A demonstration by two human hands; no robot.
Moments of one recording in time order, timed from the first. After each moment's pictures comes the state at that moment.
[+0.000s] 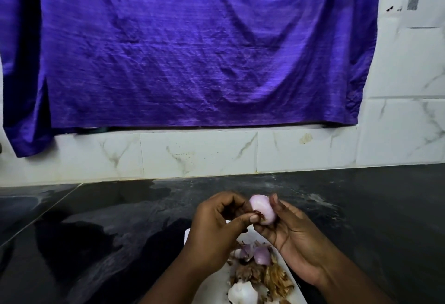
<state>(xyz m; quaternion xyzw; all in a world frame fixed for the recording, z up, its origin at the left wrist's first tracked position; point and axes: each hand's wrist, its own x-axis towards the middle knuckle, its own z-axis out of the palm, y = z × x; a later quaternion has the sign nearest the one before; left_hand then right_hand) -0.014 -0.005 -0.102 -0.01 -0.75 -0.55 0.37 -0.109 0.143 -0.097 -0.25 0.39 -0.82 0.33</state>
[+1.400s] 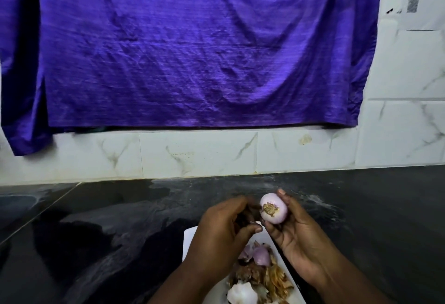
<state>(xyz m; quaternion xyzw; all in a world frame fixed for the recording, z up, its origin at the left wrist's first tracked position) -0.012 -0.002 -0.108 -0.05 -0.84 -0.38 0.38 -0.112 0.141 -0.092 -0.12 0.39 -0.86 0.31</state>
